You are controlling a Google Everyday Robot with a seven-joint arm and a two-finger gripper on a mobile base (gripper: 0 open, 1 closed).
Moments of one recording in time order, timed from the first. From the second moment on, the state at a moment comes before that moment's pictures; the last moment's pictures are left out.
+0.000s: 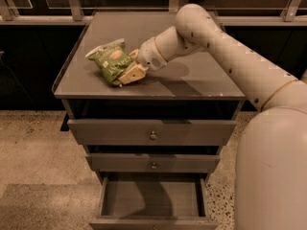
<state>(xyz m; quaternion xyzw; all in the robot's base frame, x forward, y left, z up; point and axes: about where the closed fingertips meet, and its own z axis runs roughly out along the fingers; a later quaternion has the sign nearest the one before) 0.681 0.071 0.831 -0.63 0.62 0.30 0.35</state>
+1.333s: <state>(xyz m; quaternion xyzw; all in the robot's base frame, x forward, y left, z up) 0.490 0.037 0.942 -0.56 0.68 0.18 0.44</state>
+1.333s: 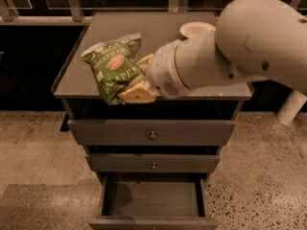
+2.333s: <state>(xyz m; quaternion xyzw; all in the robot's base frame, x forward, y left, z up) 0.463 0.011 0.920 -0.53 0.71 0.17 0.43</state>
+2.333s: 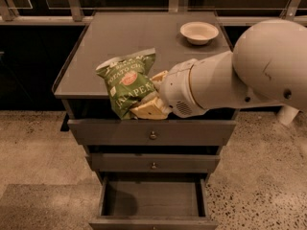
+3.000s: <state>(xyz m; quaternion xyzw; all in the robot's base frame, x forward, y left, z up) 0.423 0.009 0.863 -0.48 0.72 0.17 0.47</state>
